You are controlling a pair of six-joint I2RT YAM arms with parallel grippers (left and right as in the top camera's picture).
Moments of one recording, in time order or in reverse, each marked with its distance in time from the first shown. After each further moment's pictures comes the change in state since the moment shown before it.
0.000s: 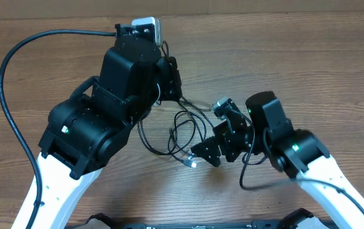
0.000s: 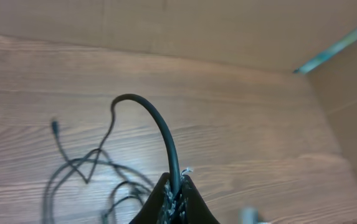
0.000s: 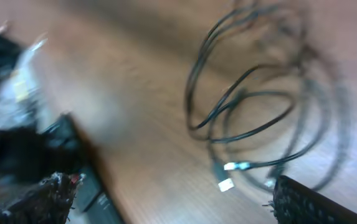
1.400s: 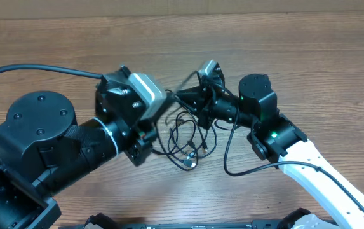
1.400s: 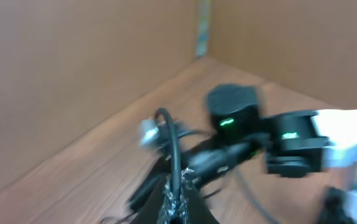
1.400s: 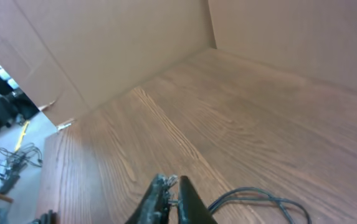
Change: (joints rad) left arm 0.014 -0.244 0.041 -0.028 0.377 0.629; right arm 0.014 0.177 0.019 0.725 -0.062 0.065
